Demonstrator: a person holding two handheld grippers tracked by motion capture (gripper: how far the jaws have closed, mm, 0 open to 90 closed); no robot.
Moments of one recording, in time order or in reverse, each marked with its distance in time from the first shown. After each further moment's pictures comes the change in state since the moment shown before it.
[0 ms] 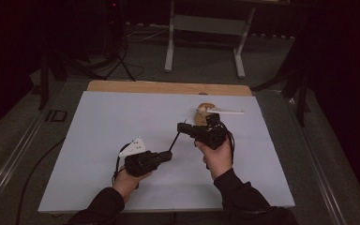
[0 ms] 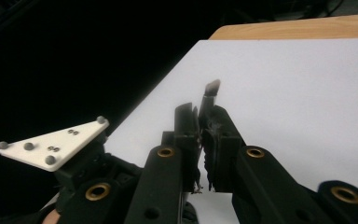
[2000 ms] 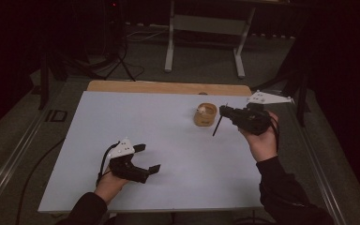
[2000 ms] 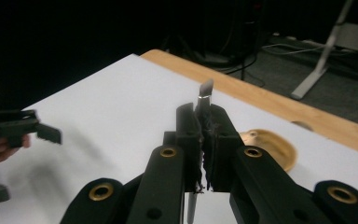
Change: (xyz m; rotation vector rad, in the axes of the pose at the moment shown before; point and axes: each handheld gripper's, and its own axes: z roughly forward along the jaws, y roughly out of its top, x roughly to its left) left arm 0.005 0.003 -0.041 0.097 0.130 0.033; right arm -0.040 0.045 -0.096 -0.051 -0.252 -0.363
